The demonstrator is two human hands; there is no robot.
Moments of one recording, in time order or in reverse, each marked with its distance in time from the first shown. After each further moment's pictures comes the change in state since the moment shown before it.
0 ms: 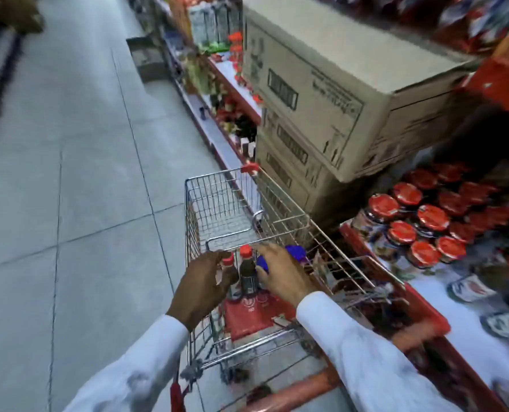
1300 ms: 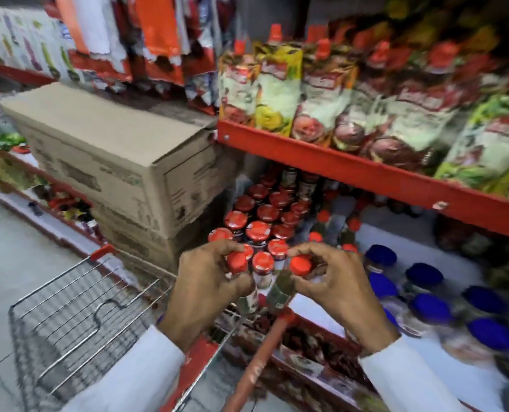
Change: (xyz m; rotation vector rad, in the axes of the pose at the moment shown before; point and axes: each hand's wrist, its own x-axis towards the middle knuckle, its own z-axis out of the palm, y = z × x) left_hand 0.061 0.285 0.015 -0.427 -0.153 0.506; right_hand -0.242 0.049 -0.219 0.155 0.820 0.437
